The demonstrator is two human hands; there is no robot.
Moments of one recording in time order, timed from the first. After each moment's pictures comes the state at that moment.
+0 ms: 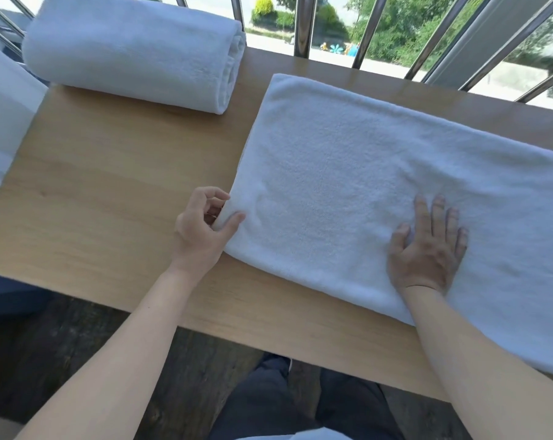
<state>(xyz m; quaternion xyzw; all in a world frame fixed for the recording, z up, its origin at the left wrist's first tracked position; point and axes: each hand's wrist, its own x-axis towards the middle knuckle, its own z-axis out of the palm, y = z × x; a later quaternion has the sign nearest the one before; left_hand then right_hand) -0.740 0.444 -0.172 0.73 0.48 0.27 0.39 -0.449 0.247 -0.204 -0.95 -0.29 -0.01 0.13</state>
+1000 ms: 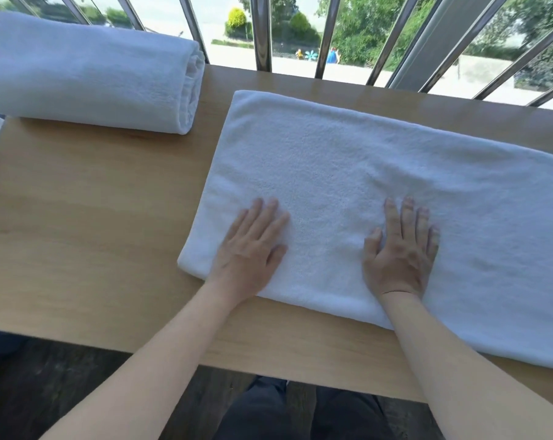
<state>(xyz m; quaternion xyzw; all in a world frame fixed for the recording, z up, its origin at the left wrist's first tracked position) -0.661 0.406 -0.185 0.94 0.27 0.05 0.19 -0.453 0.249 -0.196 -0.95 -0.30 0.01 0.12</state>
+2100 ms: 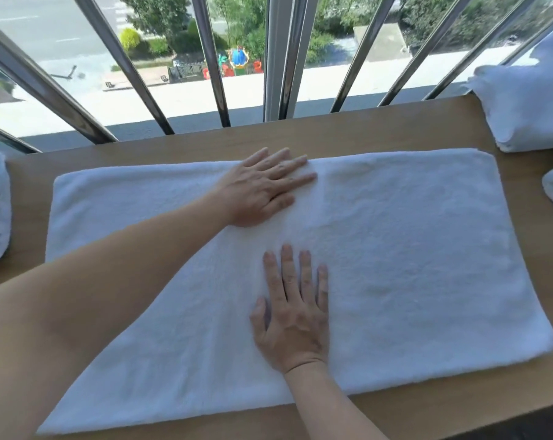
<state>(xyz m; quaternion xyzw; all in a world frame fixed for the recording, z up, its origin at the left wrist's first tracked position) -0.337 0.475 -0.190 0.98 -0.11 -0.09 0.10 -0.446 0.246 -0.201 -0.93 -0.34 0.04 0.12</state>
